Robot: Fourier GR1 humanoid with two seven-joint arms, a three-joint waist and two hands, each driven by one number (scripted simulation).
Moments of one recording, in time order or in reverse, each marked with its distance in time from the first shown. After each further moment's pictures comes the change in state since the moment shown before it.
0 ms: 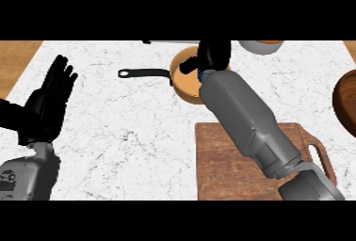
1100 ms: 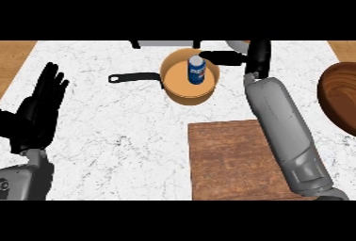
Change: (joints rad) left arm 0.052 -0.001 0.035 -0.016 -0.008 0.007 -0.002; right arm 0.263 -0.080 -0.278 -0.347 -0.496 0.060 -0.542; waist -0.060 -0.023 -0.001
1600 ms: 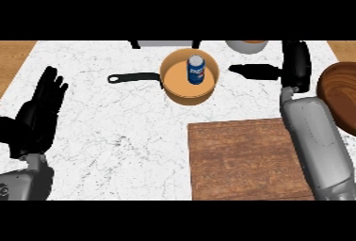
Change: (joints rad) left arm 0.030 -0.014 0.004 -0.019 -0.010 -0.007 -0.009; right arm 0.222 -0.116 0.007 -0.292 -0.040 0.166 0.065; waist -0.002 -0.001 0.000
